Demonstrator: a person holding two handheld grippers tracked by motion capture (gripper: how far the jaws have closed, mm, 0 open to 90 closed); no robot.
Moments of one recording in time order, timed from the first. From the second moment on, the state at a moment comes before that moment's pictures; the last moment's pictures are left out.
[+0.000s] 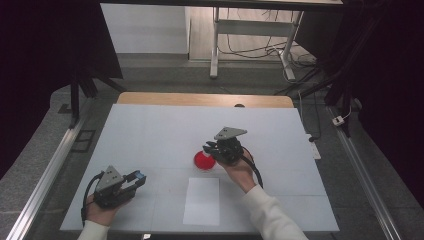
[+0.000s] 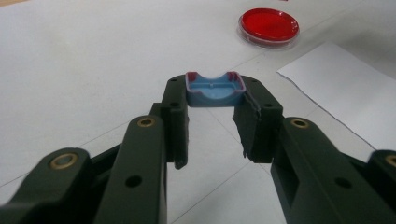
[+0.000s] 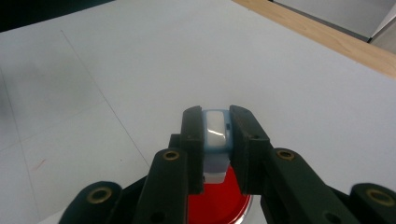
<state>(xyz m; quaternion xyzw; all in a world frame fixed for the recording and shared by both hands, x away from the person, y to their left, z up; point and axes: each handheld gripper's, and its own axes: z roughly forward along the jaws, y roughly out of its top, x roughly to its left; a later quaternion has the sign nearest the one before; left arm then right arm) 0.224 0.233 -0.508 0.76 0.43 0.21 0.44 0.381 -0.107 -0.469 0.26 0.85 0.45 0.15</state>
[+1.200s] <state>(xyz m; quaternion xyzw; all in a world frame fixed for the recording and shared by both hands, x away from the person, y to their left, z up) 0.225 0.232 -0.509 0.77 0.43 0.21 0.43 0.392 -0.102 -0.494 0.26 0.87 0.39 0.16</state>
